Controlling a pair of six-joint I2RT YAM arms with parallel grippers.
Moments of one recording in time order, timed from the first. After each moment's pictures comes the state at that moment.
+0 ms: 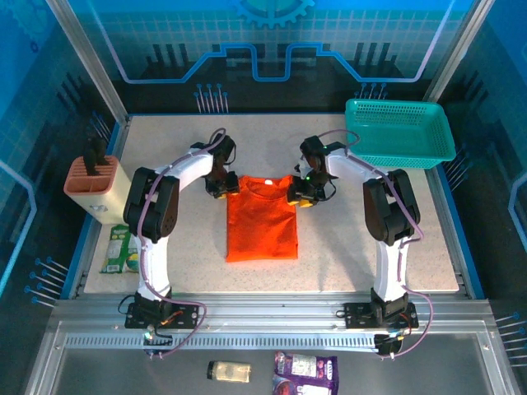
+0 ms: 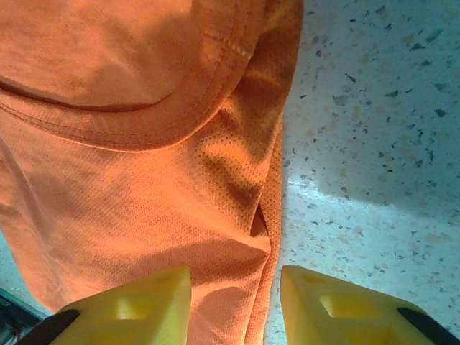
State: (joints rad) left arm -0.28 2.06 1.52 -0.84 0.12 -0.56; right arm 0.39 2.03 1.52 -0.96 -0.41 0.38
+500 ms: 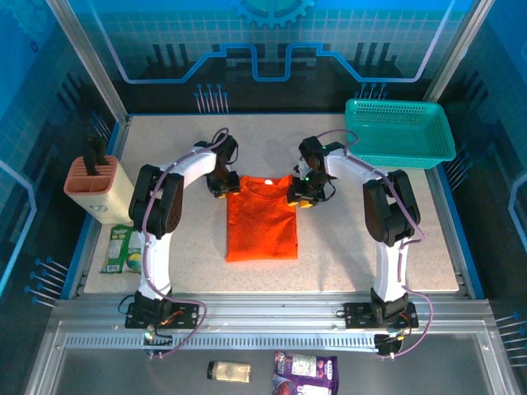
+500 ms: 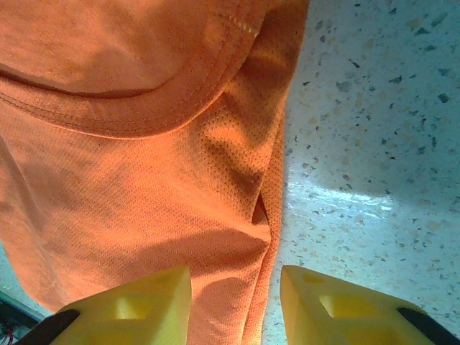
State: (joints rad) left arm -0.29 2.12 1.56 -0.87 0.10 -0.55; right arm 0.40 2.02 1.52 -0.98 -0.40 0.38
